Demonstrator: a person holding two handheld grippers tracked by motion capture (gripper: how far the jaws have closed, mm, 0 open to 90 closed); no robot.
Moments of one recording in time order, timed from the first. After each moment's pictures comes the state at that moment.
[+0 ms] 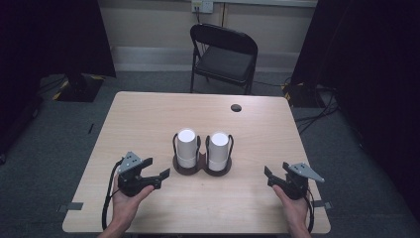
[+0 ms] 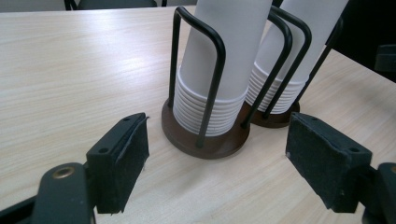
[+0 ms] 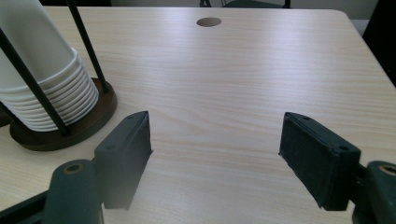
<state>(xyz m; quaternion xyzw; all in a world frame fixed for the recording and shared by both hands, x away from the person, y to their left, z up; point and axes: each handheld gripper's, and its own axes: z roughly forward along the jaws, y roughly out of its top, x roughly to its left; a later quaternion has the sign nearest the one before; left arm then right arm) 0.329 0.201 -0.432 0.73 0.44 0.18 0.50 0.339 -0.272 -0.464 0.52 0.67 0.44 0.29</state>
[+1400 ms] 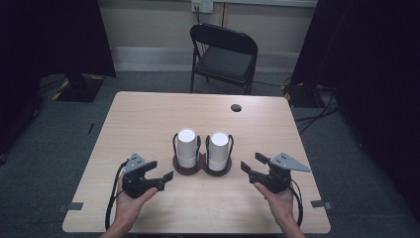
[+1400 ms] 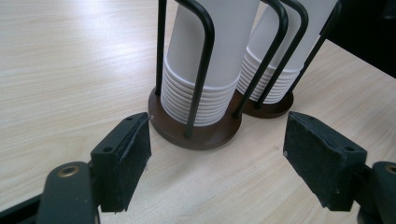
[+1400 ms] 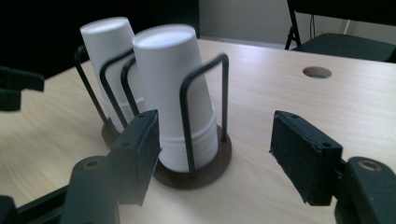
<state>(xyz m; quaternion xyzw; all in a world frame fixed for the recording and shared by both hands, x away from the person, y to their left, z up) 0.329 0.192 -0.439 0.73 0.44 0.16 0.49 0.341 -0.213 -0.416 0.40 0.71 0.53 0.22</state>
